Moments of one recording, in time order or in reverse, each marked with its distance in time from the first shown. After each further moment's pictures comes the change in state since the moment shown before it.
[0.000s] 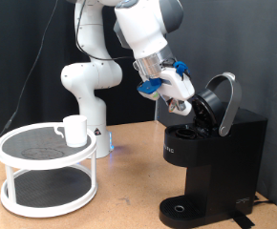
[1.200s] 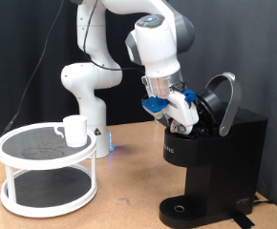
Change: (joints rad) arm 0.006 0.116 0.042 0.013 -0.098 0.024 0.108
